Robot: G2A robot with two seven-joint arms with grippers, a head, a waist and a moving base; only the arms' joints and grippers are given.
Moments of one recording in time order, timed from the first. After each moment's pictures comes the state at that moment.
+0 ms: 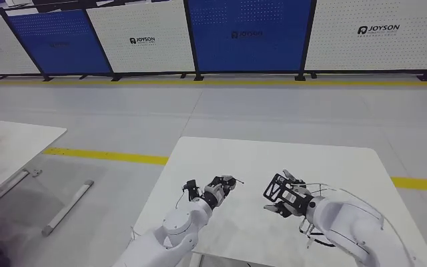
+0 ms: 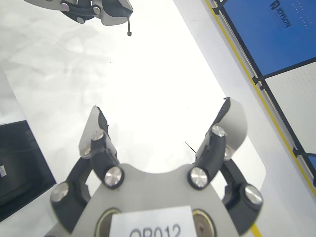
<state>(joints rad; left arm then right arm) 1.40 -1.02 -0.97 -1.82 -0.89 0.10 0.26 -1.06 -0.95 0.87 -1.95 -1.13 -0.34 0.81</state>
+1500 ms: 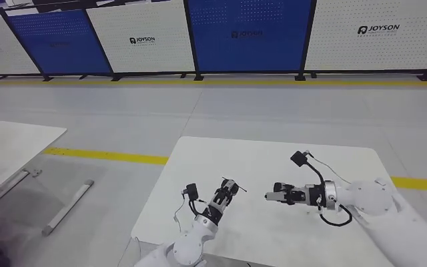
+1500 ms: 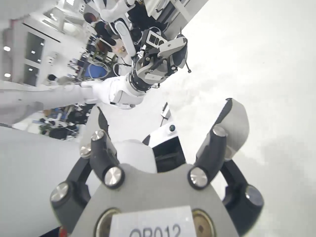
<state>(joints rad) 1.48 -1.07 -0.88 -1.78 -0.31 -0.16 0.38 -0.81 -0.98 0.77 -1.40 0.36 -0.34 1.08</state>
